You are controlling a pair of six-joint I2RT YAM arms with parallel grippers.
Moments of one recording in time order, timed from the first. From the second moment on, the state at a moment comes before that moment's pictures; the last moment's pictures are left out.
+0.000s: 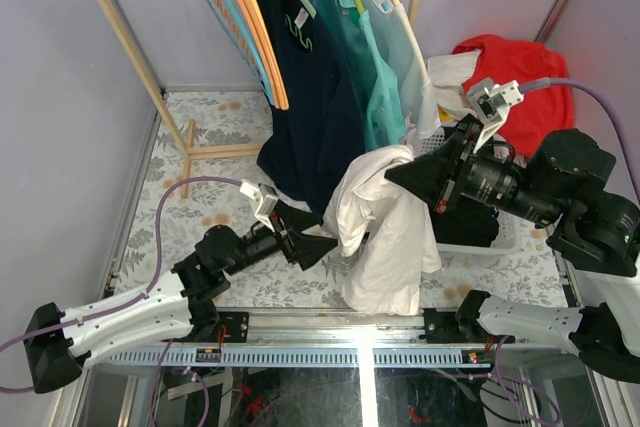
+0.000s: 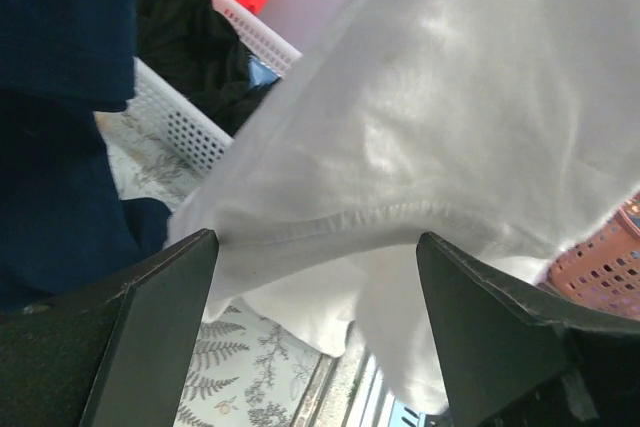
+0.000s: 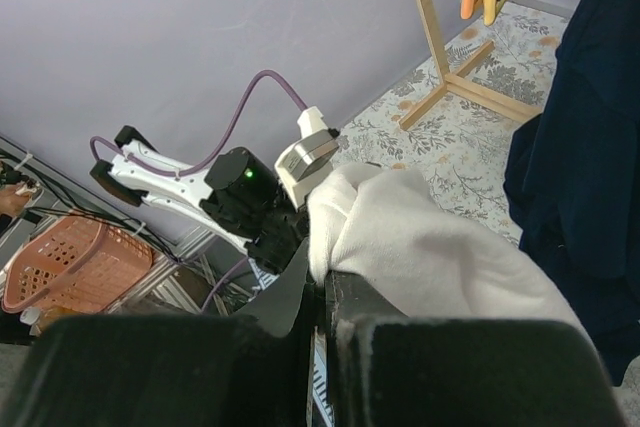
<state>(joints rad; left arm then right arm) -0.98 0.69 0.38 0.44 0.10 -0.52 0.92 0.98 1.72 -0.79 -0.15 0.44</state>
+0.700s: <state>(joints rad) -1.44 0.79 0.44 0.36 -0.63 -0.13 0.92 1.06 1.83 -0.80 -0.16 0.43</state>
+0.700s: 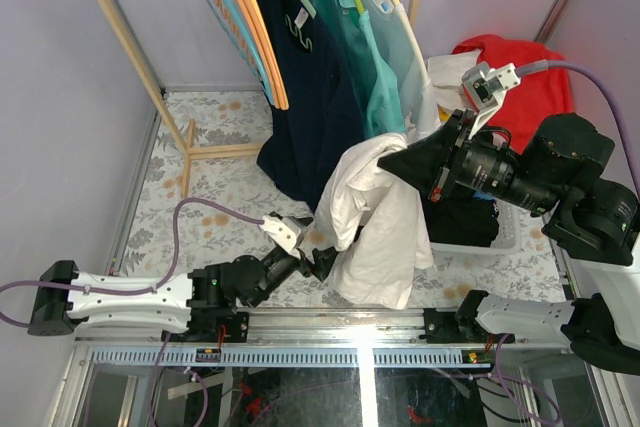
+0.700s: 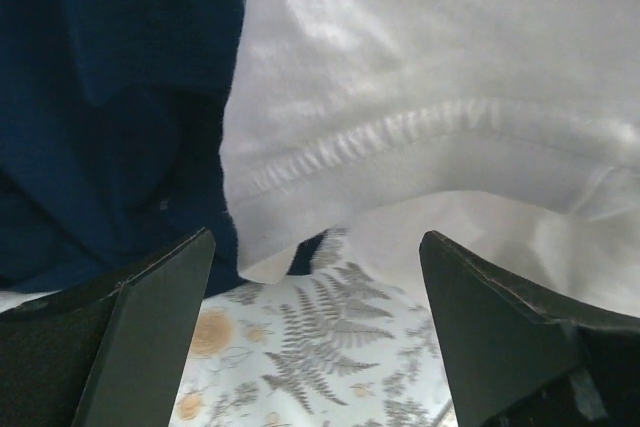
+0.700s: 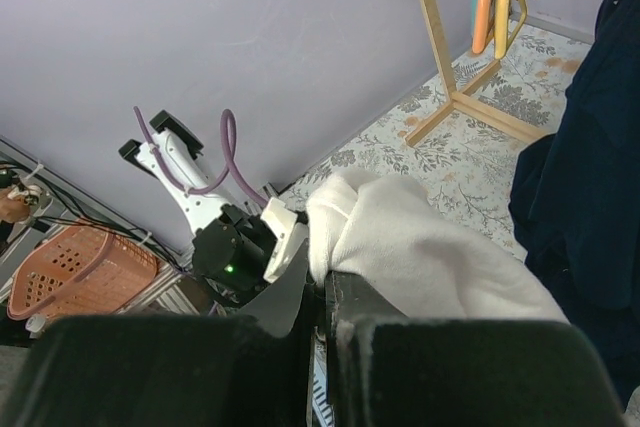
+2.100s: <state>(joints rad) -1.44 0.83 0.93 0.09 -0.81 0.02 0.92 0.90 1.64 -0.82 -0.13 0.45</state>
